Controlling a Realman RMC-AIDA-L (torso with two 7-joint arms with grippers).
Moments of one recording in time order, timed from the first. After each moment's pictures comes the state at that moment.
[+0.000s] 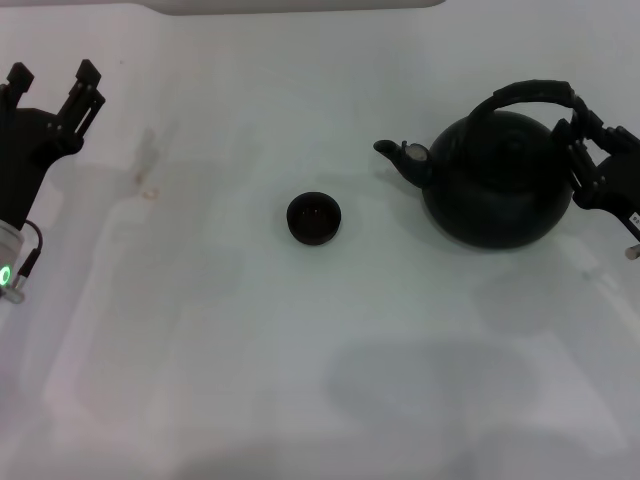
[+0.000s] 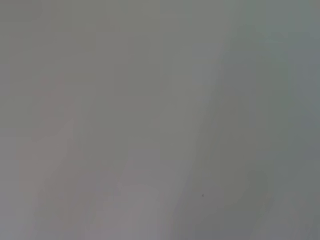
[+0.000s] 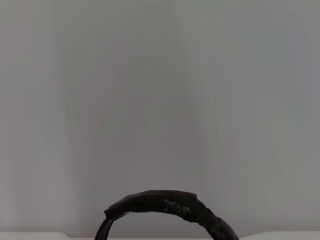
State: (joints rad) left arm -0.38 -2.08 2.83 0.16 -1.28 1.32 -0.39; right arm 0.26 2.02 -2.36 -0.19 0.51 -1.27 0.47
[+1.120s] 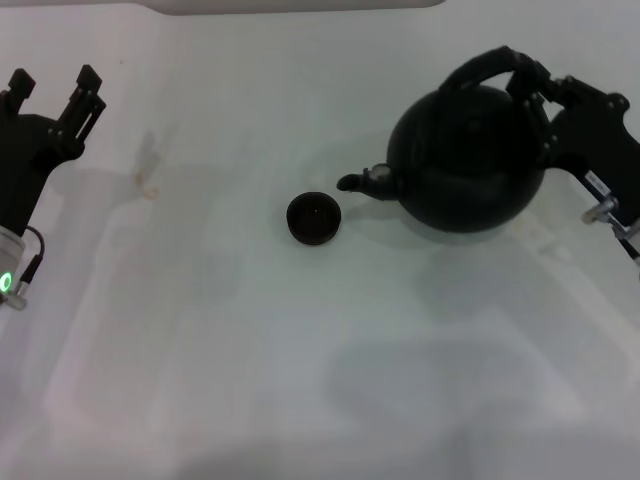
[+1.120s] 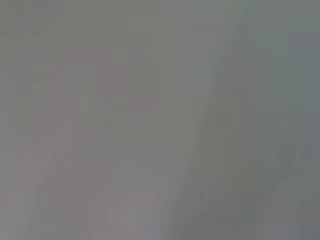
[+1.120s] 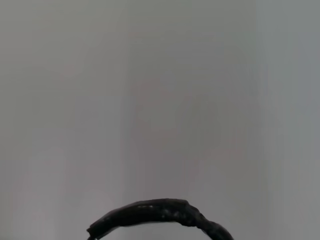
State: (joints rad) left arm -0.37 -2.08 2.84 0.18 -1.28 1.33 -0.40; right arm 0.34 2.01 -2.37 -0.26 0.47 -1.30 0.32
